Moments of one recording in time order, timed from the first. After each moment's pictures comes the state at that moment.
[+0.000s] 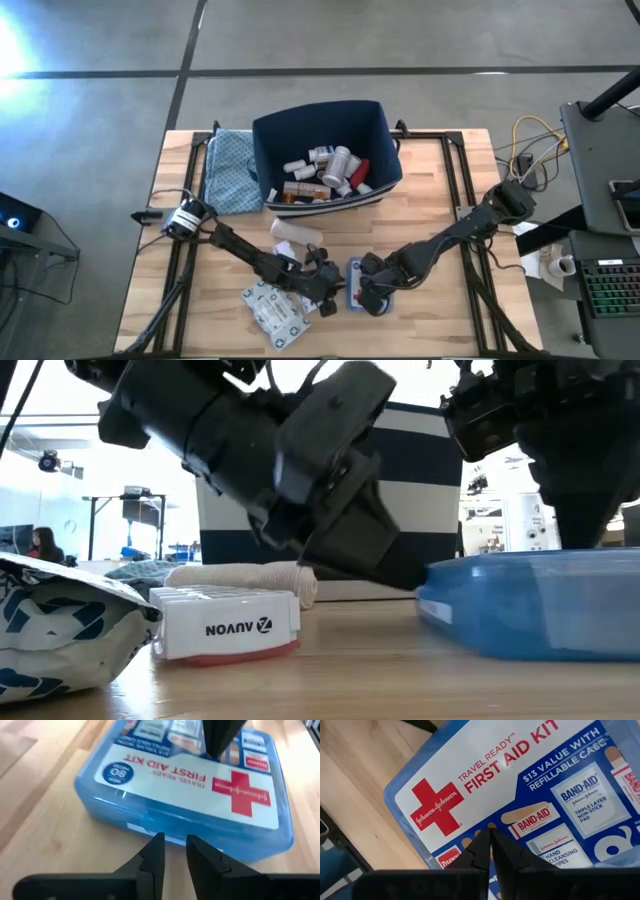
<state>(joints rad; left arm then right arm) -0.43 2.08 1.19 0.24 -0.39 -0.49 0.51 1.78 1.13 -0.62 -0.03 1.25</state>
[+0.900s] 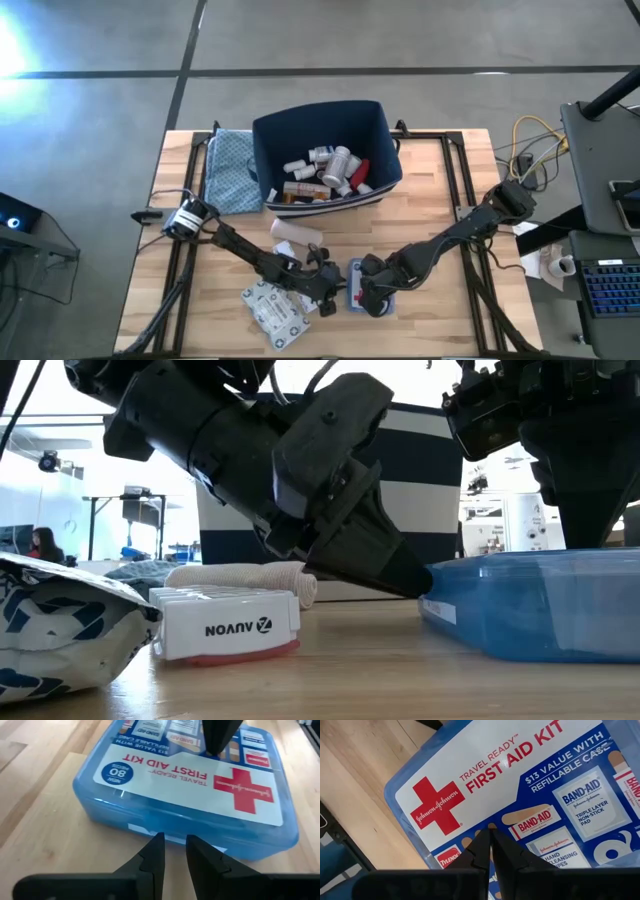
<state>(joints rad) -0.42 2.09 1.18 0.29 -0.36 -0.44 0.50 1.78 1.12 -0.61 -0.03 1.24</state>
